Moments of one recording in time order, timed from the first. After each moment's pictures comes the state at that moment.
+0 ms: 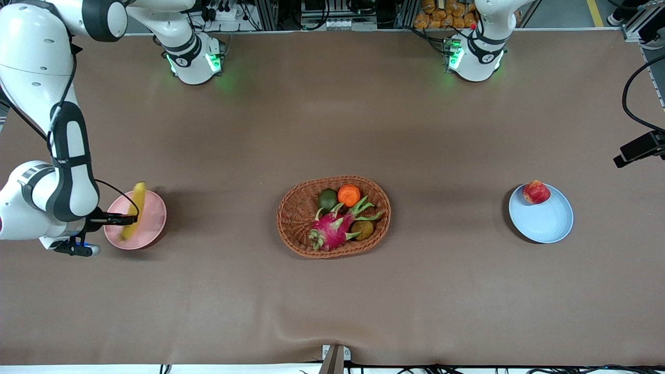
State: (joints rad) left arm 0.44 0.10 -0.36 -1.47 0.03 1.60 -0.10; right arm 0.02 0.70 -0.32 -1.58 0.33 1.94 -0.28
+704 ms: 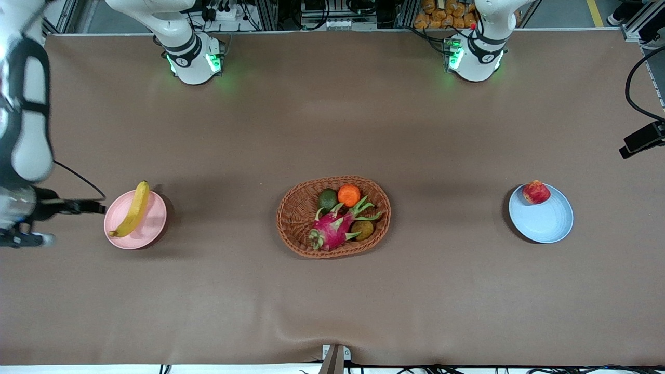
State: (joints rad) left arm 0.44 0.08 -0.37 -1.47 0.07 1.57 -0.10; right arm 0.05 0.40 -0.31 -1.52 0.18 1.75 -0.28
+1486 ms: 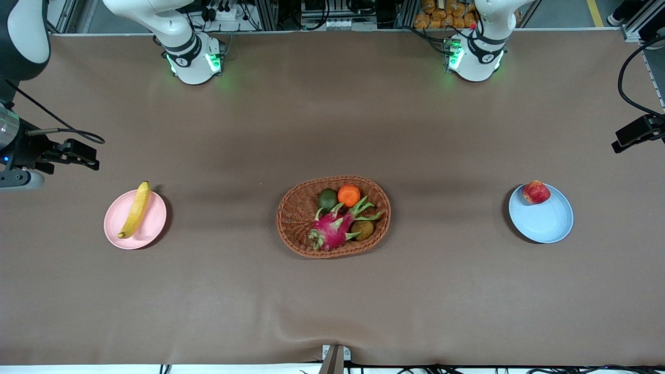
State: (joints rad) left arm 0.43 0.06 -0.40 -1.47 0.07 1.55 -0.10; right arm 0.25 0.12 -0.29 -1.53 0.02 1.59 -0.12
